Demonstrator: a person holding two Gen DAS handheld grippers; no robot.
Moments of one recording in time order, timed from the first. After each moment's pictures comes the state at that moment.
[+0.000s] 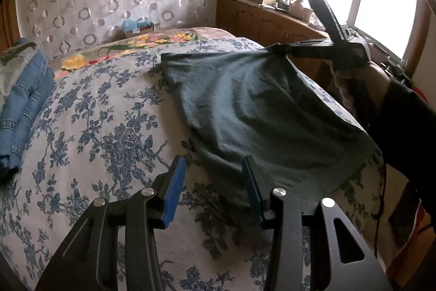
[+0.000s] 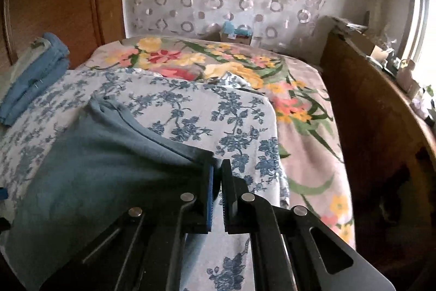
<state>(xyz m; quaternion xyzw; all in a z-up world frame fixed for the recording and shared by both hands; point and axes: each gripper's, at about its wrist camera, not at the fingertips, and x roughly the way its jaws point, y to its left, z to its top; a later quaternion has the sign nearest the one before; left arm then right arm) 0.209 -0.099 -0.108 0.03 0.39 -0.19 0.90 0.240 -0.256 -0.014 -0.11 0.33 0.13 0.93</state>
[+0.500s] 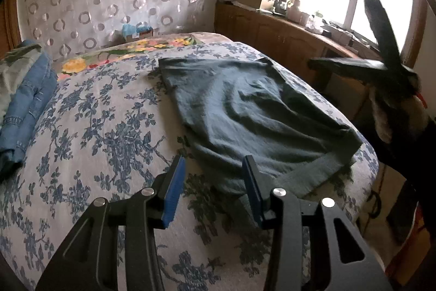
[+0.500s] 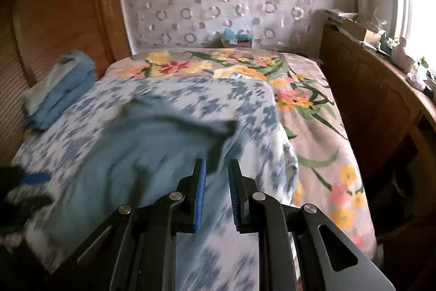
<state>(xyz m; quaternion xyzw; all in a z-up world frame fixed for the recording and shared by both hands) 0.187 -0.098 -0.101 0.03 0.37 -0.19 0.91 0.123 -0.272 0.008 -0.05 0.32 0.15 0.93</state>
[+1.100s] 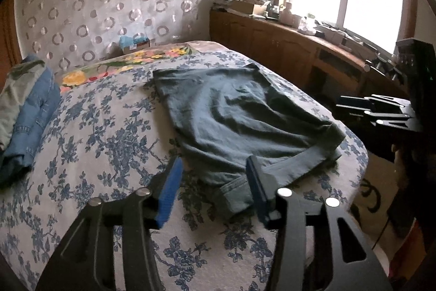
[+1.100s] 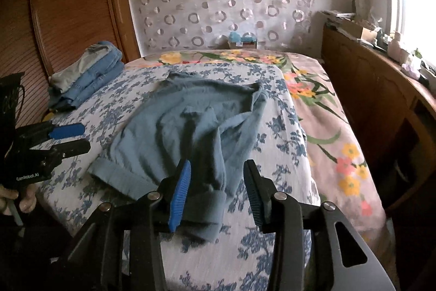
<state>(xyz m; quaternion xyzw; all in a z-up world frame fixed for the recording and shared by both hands) 0.163 -0.108 -0.087 0.05 0.35 -0.20 0.91 0.013 -0.283 -0.004 -0.03 0.31 0.16 0.94</state>
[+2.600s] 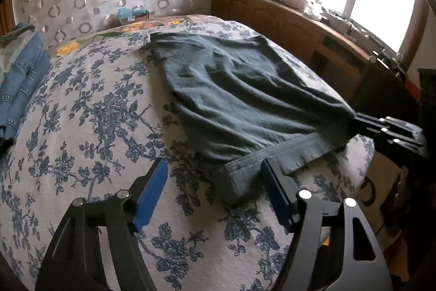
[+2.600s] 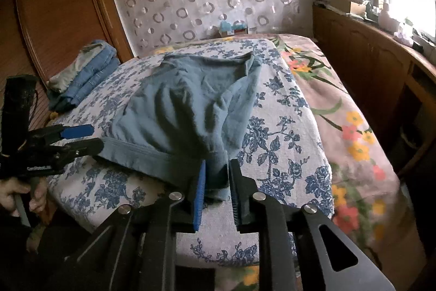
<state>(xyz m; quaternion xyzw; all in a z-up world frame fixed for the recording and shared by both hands) 0.177 -0.108 -0.119 0.03 0.42 -0.19 0.89 -0.011 -0.285 -0.037 0.03 0.33 0.14 0.93</state>
